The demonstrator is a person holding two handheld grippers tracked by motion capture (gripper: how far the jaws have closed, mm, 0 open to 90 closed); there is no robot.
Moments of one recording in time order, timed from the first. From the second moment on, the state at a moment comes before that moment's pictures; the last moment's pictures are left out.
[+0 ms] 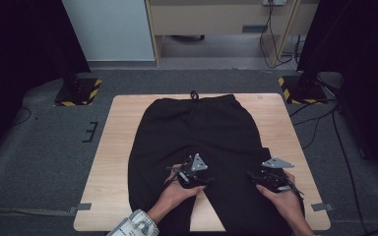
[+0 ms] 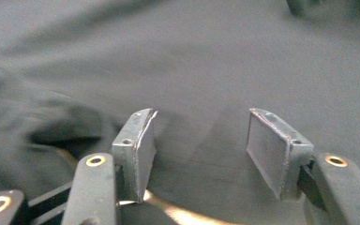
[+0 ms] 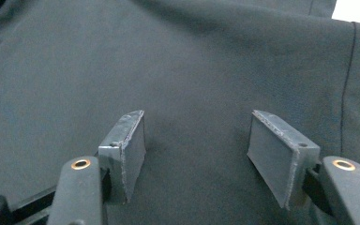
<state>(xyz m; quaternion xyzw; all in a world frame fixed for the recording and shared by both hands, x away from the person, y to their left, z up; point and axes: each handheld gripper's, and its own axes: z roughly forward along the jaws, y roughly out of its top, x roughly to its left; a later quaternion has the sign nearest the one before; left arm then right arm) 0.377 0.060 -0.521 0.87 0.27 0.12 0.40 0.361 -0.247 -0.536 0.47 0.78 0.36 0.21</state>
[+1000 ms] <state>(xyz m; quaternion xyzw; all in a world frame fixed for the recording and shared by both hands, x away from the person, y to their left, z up) 0.371 0.259 -0.505 0.79 0.44 0.27 0.33 0.383 -0.173 -0.500 0.39 0.81 0.39 0.17</state>
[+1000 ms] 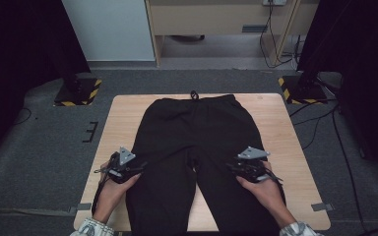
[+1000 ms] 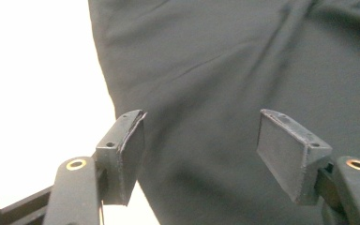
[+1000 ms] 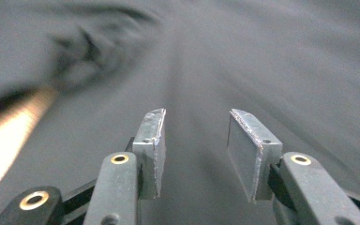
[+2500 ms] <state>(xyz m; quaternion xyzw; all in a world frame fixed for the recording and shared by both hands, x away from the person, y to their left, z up) 0.326 0.299 -0.510 0.81 0.45 0.23 0.30 0.409 -0.128 -0.506 0.37 0.83 0.40 0.14</state>
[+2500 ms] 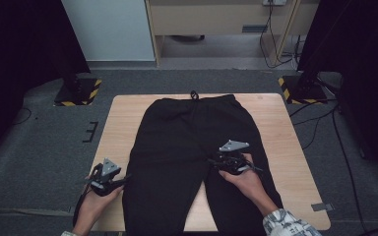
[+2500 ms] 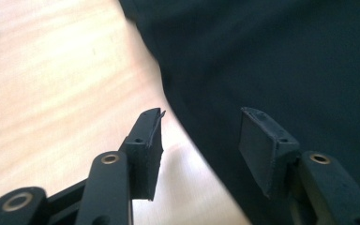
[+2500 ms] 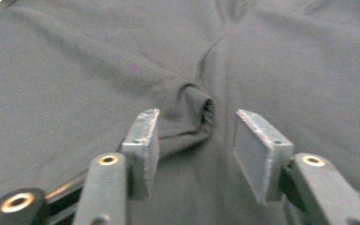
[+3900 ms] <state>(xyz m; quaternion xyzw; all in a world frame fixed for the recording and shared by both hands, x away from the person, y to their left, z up) 0.369 0.322 -0.511 0.80 0.45 0.21 0.33 0.391 -0.283 -0.510 0.49 0.76 0.38 0.21</state>
